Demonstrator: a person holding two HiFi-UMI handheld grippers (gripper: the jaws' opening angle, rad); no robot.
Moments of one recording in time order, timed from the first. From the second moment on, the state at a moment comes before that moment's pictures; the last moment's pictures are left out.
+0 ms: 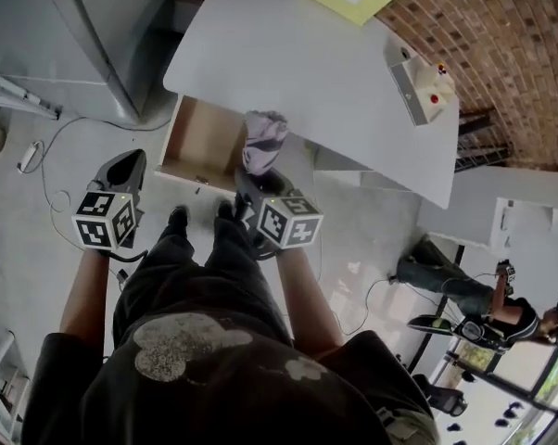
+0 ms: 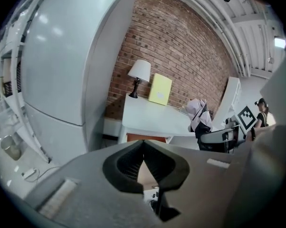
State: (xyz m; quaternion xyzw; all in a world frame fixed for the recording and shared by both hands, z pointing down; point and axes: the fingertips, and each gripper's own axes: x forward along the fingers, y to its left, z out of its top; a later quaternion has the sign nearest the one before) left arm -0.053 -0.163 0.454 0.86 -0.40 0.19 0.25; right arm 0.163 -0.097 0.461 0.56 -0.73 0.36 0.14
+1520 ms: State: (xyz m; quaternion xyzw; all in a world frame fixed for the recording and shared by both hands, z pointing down) left arm -0.099 -0.156 0.609 0.72 -0.59 0.11 0.34; right arm 0.119 -0.224 0.763 0.42 -0.75 0.36 0.36
